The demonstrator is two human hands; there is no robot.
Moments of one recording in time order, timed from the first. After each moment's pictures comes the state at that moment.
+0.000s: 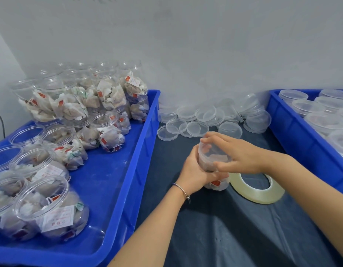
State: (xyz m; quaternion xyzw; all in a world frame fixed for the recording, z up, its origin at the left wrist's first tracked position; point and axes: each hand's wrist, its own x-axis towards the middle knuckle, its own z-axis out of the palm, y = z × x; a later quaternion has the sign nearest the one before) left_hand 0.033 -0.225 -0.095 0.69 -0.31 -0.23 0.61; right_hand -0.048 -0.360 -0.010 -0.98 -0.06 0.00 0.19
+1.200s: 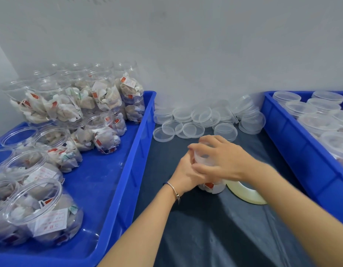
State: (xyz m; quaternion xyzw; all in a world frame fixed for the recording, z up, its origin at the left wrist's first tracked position) left_hand 0.041 -0.221 -0.084 0.73 -0.41 -0.17 0.52; right_hand -0.044 -0.335 -0.027 -0.99 0.05 -0.09 0.08
